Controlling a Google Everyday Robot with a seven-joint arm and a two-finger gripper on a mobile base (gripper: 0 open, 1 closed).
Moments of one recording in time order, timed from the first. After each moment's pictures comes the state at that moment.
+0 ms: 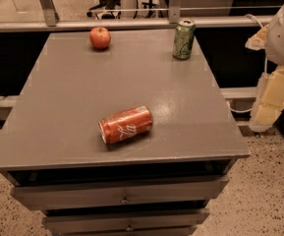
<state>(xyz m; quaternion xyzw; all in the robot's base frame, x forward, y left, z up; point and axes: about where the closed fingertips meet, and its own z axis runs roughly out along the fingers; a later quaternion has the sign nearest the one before) 0.438 -0.217 0.976 -0.60 0.78 -0.03 0.16</state>
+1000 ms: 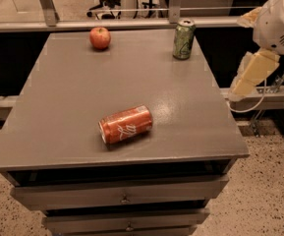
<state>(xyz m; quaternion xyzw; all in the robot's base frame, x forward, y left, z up) 0.516 -0.214 0.979 -0.59 0.76 -0.05 0.28</state>
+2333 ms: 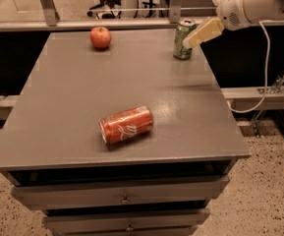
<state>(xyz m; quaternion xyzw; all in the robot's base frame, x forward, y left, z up) 0.724 -0.191 0.974 -0.46 0.74 0.08 0.49</state>
